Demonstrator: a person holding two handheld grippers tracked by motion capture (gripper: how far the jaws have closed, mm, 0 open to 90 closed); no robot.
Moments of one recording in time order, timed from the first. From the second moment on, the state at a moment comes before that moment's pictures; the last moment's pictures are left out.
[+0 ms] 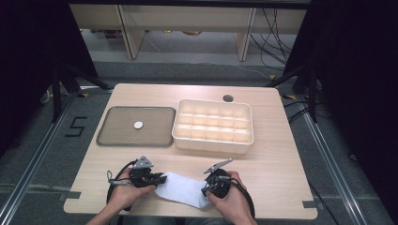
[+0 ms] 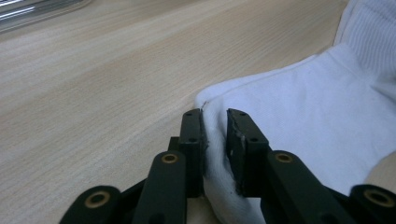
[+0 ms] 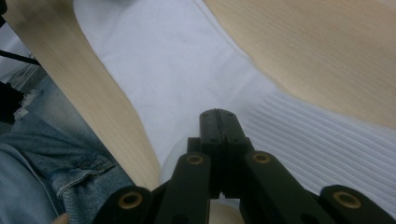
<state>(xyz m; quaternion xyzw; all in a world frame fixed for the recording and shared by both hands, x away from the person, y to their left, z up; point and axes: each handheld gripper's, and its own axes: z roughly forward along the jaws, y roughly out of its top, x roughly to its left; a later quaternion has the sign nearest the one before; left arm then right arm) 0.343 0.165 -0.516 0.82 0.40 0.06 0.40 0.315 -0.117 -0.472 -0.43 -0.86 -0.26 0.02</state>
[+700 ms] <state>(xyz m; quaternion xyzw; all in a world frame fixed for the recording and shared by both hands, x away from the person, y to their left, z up) 0.343 0.171 -0.492 0.79 0.42 0.02 0.44 0.321 -0.115 -0.488 -0.44 -0.87 -0.24 0.03</state>
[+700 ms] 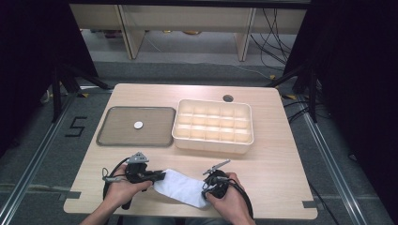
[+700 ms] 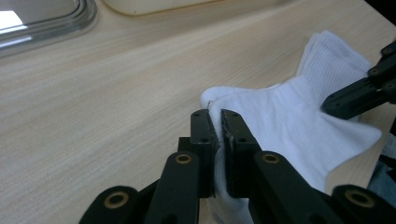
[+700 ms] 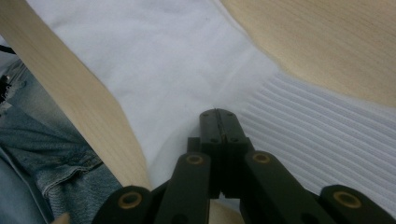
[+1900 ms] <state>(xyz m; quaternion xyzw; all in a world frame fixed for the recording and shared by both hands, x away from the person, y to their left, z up) 0.336 0.159 -0.438 0.77 0.37 -0.01 0.51 0.330 -0.106 -0.492 -0.42 -0.87 -0.26 0.04</state>
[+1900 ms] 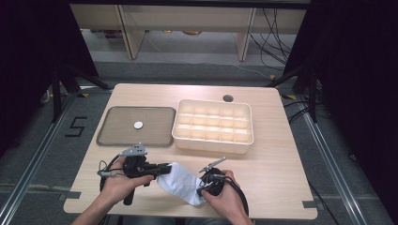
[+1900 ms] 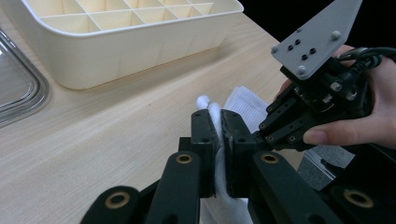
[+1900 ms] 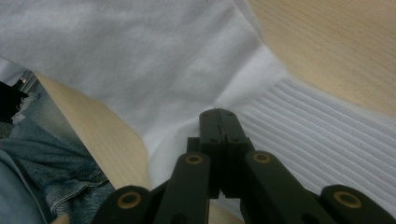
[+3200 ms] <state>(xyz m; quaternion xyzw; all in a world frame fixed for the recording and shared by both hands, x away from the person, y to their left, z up) 0.344 0.151 -0.430 0.78 0.36 0.00 0.51 0.338 -0.197 -0.463 -0.54 -0.80 -0.24 -0.04</state>
